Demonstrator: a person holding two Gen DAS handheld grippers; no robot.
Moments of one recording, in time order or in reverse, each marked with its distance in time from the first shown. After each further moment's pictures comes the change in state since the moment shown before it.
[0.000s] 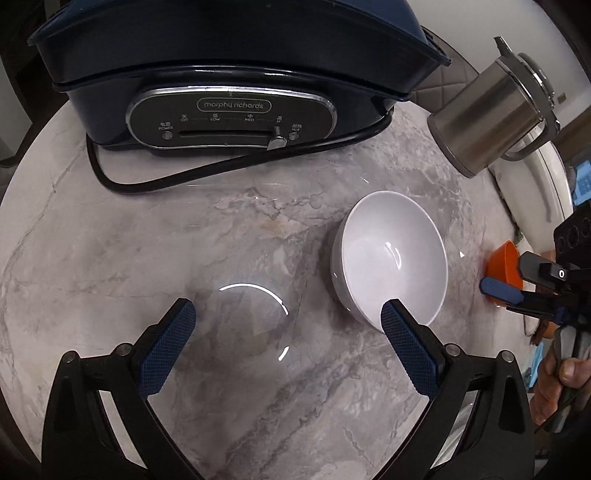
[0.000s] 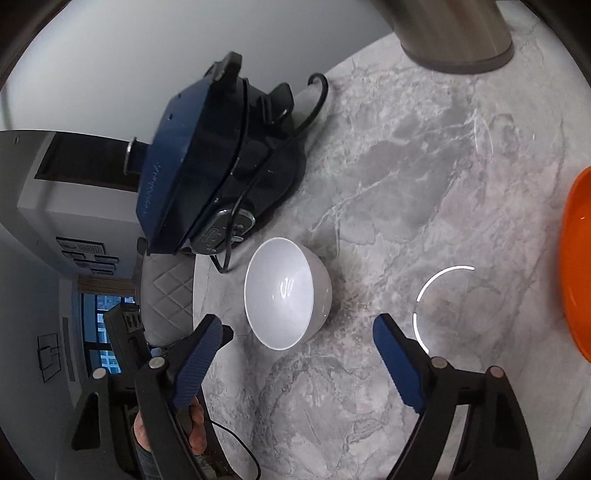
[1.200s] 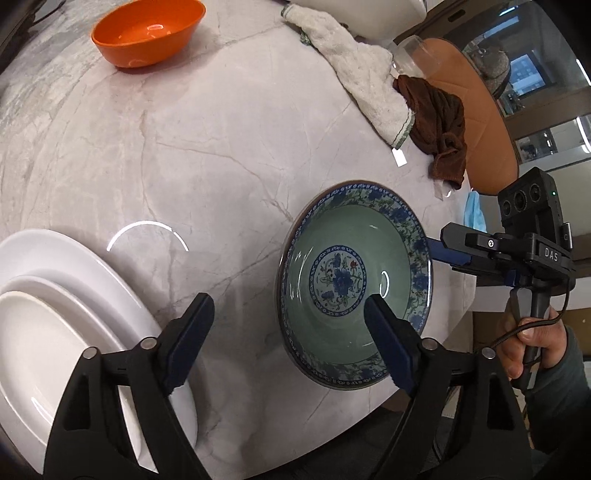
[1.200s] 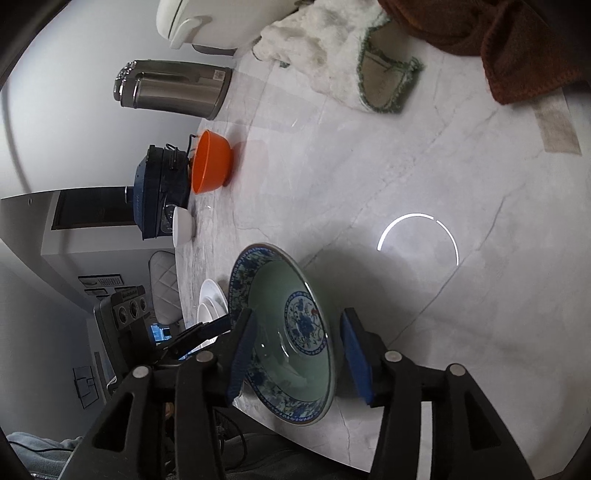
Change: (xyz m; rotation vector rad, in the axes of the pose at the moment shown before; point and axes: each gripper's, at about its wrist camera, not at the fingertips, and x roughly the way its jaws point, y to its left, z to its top) left arm 0.065 -0.455 -0.266 0.263 0.256 -0.201; right arm -0.309 -0.312 -0.204 0.191 -0.064 0.079
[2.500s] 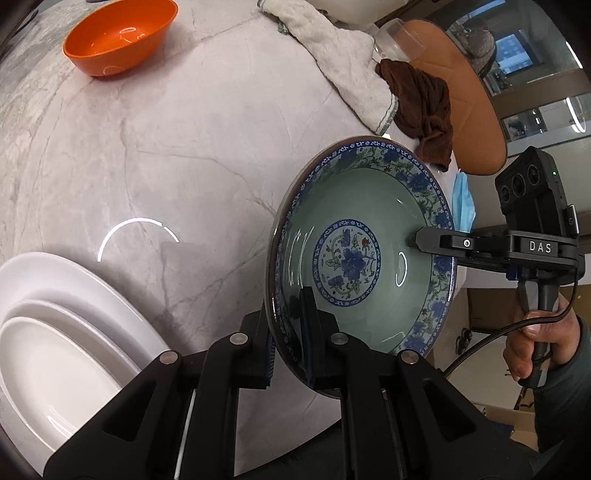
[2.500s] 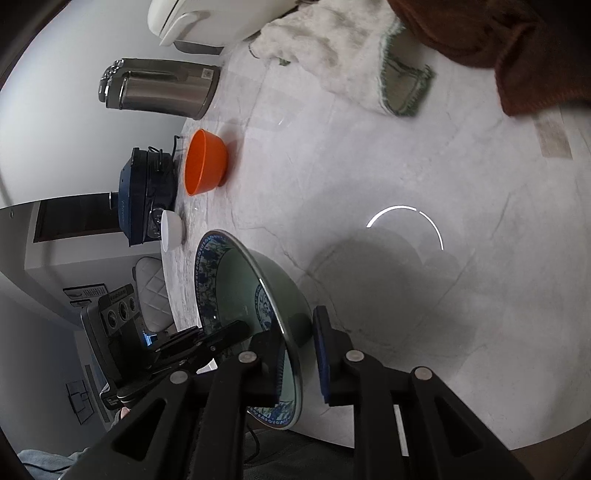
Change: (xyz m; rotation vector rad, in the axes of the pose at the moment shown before) left arm 0.003 -0.003 0.008 0.076 0.095 -0.038; right arm 0.006 0.025 0.001 0.066 0.029 -0.089
